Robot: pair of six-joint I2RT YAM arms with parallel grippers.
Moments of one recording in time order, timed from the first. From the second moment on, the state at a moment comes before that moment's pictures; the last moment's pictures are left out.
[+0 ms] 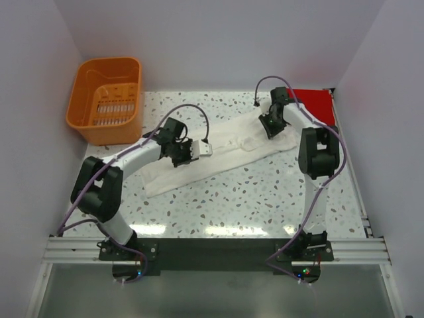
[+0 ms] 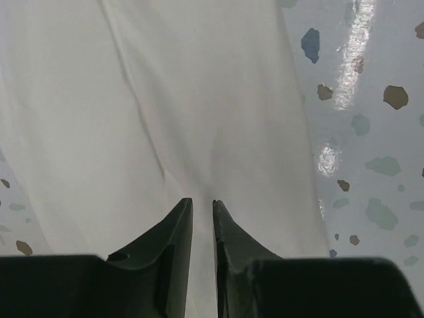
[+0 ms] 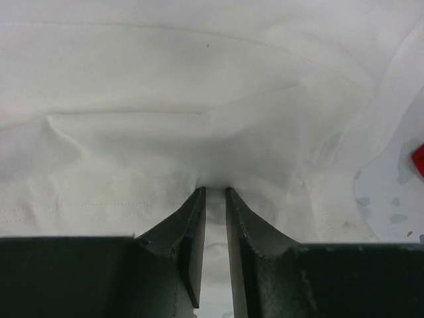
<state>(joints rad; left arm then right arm) -0.43 1.66 1.10 -0.50 0.37 0.92 0.13 2.23 1.80 -0.76 -0.07 -0.41</state>
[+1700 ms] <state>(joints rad) -0.65 2.31 1.88 -0.22 0.43 0.18 -0.02 2.14 1.65 -0.72 -0.09 -0.24</state>
